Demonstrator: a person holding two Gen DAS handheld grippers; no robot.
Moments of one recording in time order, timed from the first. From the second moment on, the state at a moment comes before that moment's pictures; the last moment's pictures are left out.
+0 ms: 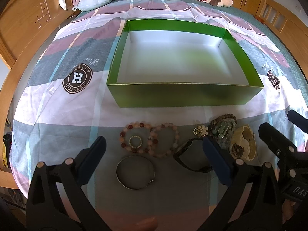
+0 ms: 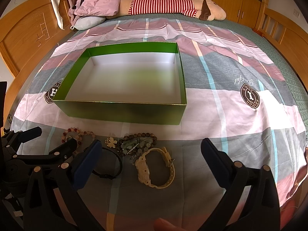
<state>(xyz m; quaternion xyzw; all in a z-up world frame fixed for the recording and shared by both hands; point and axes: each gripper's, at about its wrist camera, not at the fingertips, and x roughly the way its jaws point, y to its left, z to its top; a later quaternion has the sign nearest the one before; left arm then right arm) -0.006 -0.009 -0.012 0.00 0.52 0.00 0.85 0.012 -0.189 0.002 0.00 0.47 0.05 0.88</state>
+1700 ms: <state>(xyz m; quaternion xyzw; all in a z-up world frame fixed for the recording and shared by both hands) 0.025 0.016 -0.050 -0.08 0.61 -0.06 0.79 0.030 -0.206 -0.055 0.03 0.58 0.04 0.81</state>
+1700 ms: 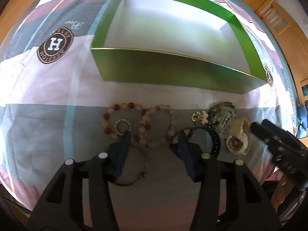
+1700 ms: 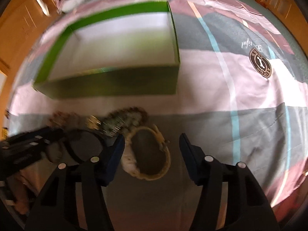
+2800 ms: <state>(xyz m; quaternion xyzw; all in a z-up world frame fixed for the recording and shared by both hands) 0.015 -0.018 -0.033 -0.04 0.57 -0.10 0.81 0.029 -0.226 -0.053 0.00 0.57 -0.01 0.82</state>
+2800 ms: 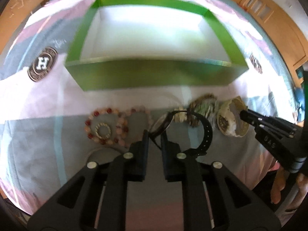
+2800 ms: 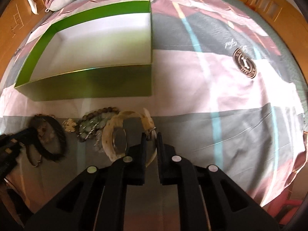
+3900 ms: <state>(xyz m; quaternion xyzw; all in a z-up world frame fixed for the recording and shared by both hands) 0.028 0.006 -0.041 -0.04 0.57 -0.03 0.82 0.045 -0.224 -0.077 0.00 0.58 -0.02 0.81</state>
